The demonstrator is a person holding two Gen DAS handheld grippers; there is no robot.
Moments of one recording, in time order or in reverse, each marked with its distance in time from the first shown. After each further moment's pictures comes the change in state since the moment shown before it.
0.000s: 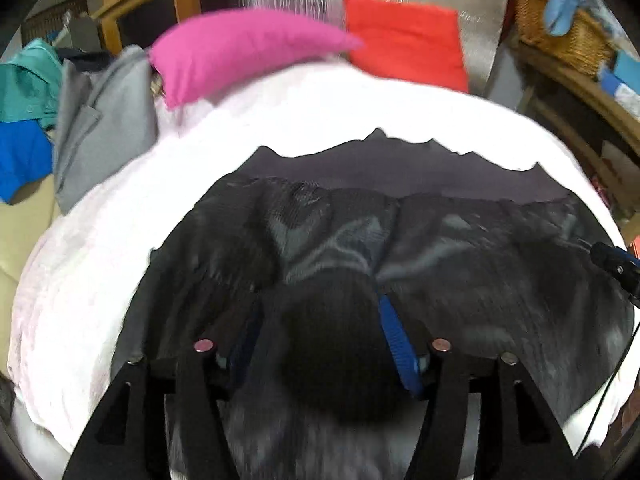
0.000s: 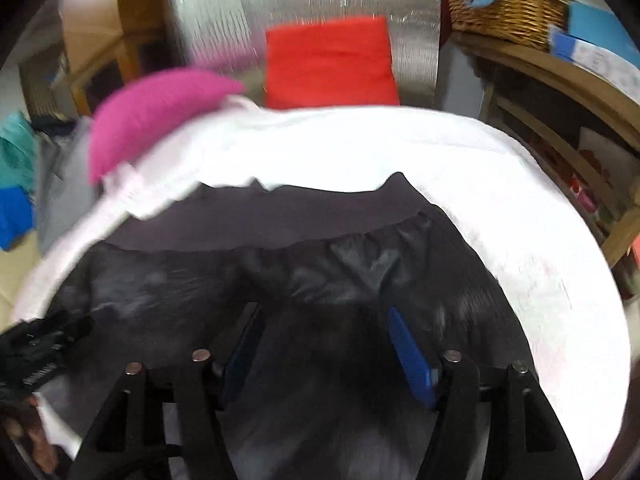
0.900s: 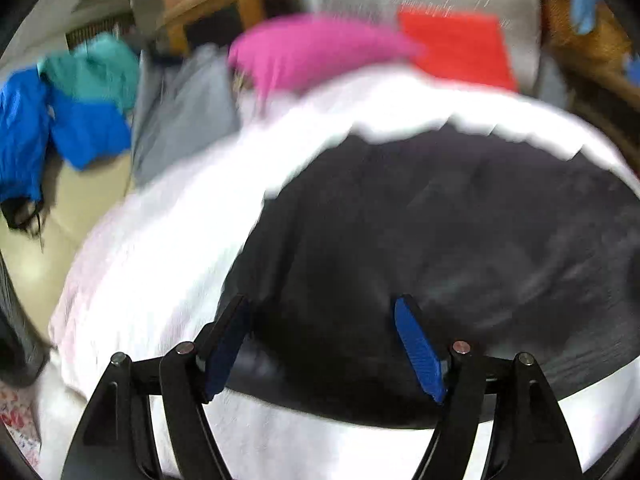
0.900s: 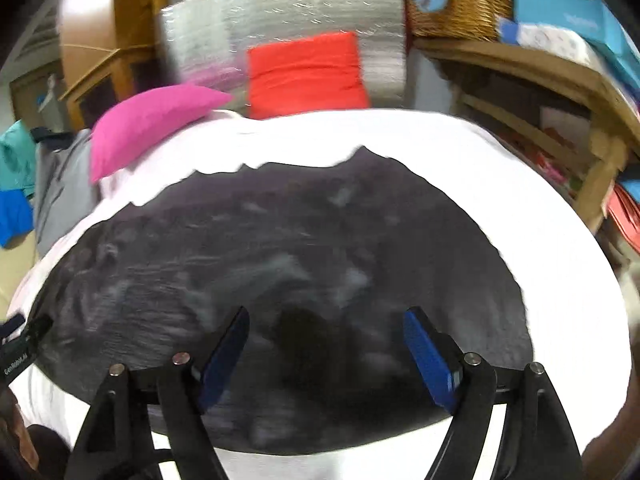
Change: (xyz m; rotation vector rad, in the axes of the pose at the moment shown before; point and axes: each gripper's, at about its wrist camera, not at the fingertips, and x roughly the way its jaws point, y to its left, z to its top) left arm -0.005 0.059 -0.061 -0.040 -0.010 0.221; right arm 0.006 -0.028 -0.071 0.066 0.007 -0.130
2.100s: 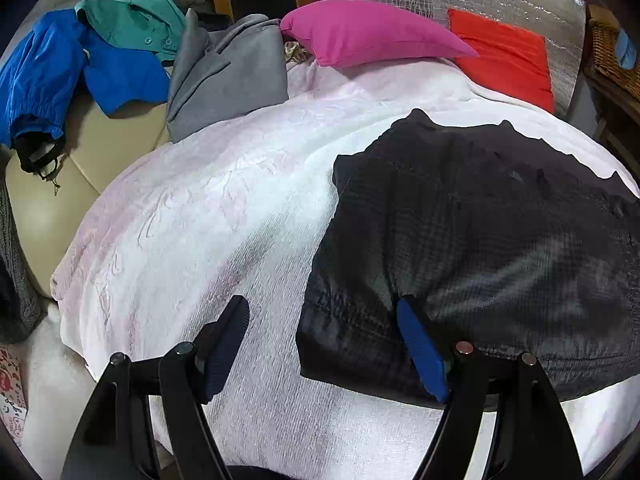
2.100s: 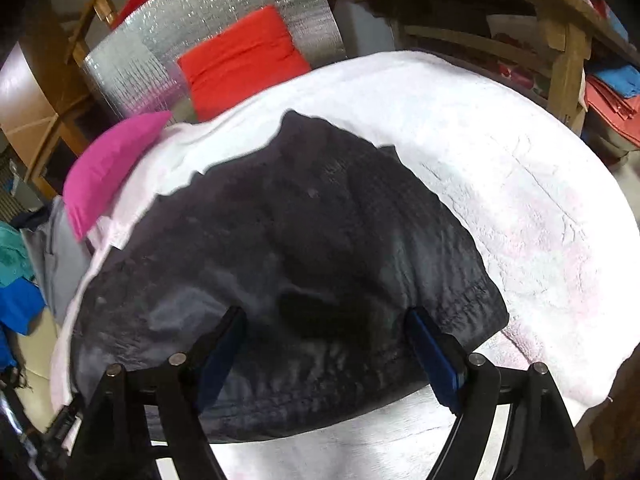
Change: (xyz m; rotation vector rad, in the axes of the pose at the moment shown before) left arm -0.001 0.052 -0.013 -0.140 0.020 0.018; right arm -0.016 -0.034 0.012 0.284 0.068 0.103
